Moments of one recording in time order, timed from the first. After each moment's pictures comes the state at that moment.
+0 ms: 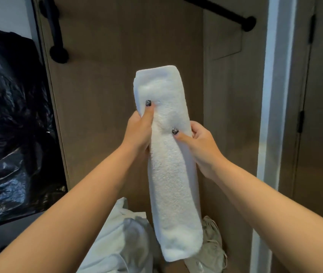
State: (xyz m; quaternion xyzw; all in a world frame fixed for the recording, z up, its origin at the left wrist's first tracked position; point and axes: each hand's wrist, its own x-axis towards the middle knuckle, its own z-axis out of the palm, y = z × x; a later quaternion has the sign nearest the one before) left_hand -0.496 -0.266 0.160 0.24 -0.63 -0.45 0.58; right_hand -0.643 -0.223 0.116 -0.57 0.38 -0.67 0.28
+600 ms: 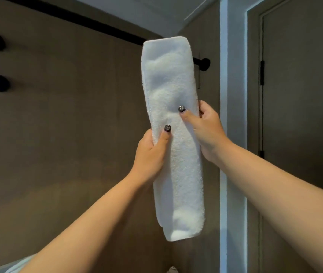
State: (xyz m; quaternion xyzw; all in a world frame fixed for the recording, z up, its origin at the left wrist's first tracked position) left_hand -0.736 -0.250 0.181 0.15 -0.69 -0.35 0.62; right_hand -0.867 -0.208 0.232 -0.58 0.30 -0.73 0.19
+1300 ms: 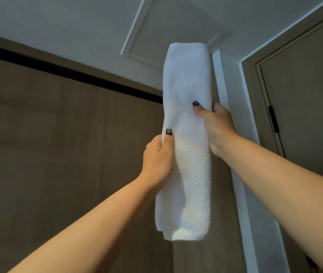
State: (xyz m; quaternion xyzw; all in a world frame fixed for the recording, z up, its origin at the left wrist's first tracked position) left_hand -0.837 -0.377 0.315 0.14 -0.69 -0.22 0.67; right_hand -0.962 -0.333 0.385 -0.54 0.20 -0.81 0.11
